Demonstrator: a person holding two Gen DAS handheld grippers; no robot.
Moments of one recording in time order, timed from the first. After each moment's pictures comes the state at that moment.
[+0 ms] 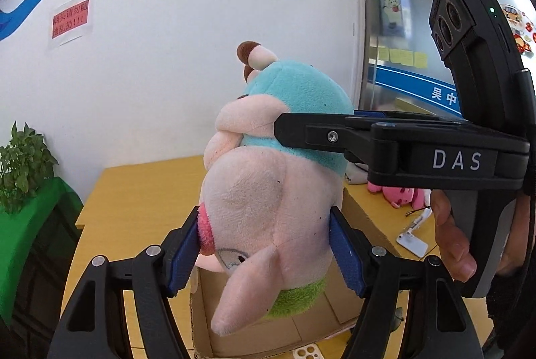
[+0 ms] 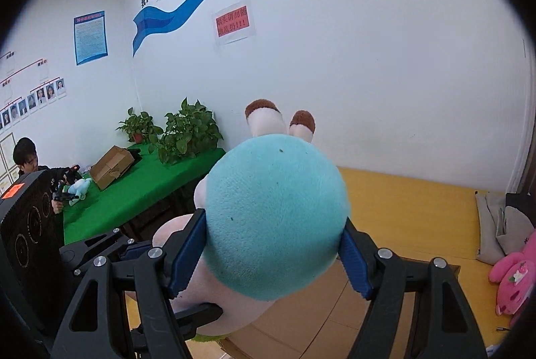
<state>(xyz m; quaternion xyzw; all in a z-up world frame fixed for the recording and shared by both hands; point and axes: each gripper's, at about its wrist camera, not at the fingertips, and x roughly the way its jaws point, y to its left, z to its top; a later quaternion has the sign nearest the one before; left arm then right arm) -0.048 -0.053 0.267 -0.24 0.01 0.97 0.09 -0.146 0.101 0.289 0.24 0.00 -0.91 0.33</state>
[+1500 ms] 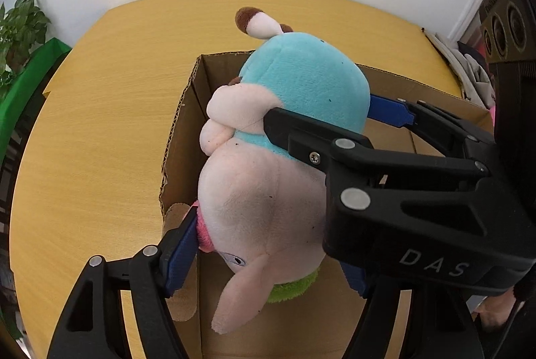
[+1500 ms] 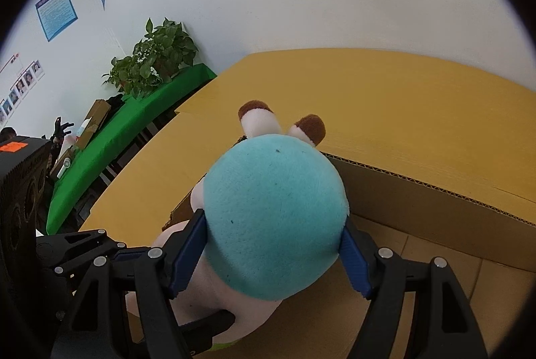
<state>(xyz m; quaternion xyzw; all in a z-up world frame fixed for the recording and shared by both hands) -0.233 -0.122 0.039 -0.53 -0.06 0.85 -0.03 -0.355 0.036 0.018 0.40 -0.02 -0.84 0.37</state>
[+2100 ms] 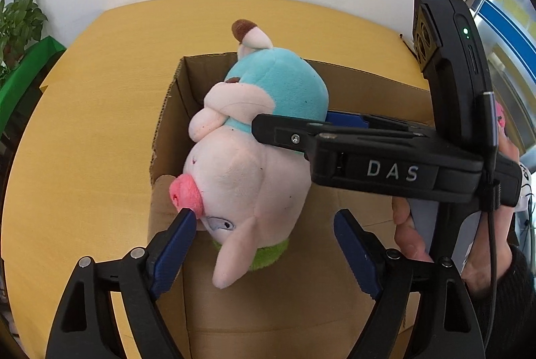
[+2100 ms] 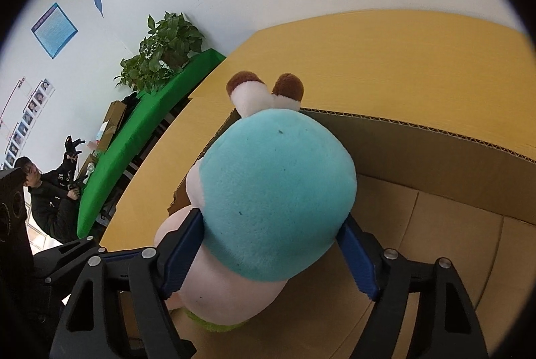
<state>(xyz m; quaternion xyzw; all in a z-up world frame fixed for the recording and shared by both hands) -0.167 -0.134 0.059 -0.51 -0.08 0.86 0.00 -0.360 0.048 0.002 0.47 -0.07 -0.78 0.40</state>
